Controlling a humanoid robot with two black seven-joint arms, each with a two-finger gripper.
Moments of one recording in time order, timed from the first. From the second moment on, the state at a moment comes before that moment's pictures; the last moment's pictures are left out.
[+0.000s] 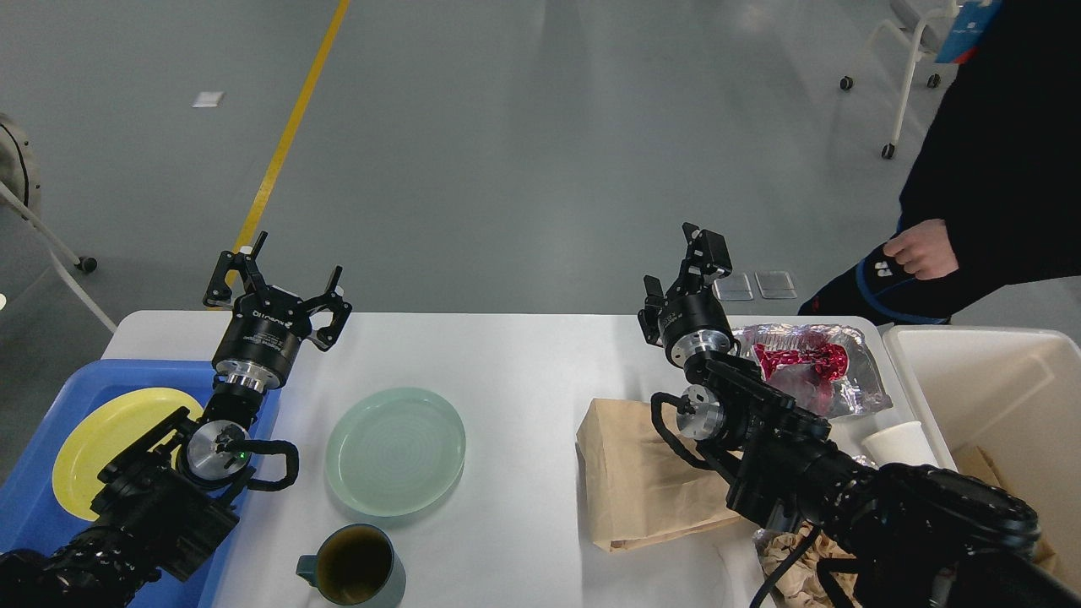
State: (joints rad) left arm -0.61 0.14 -0.97 -0.42 -0.08 -0.64 -0.34; right arm 0.83 0.16 0.39 0.30 0.10 -0.05 0.59
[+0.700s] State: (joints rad) left arm -0.63 0.09 -0.96 -0.42 -0.06 -0.64 -0.34; right arm 0.83 0.16 0.39 0.30 0.10 -0.05 0.59
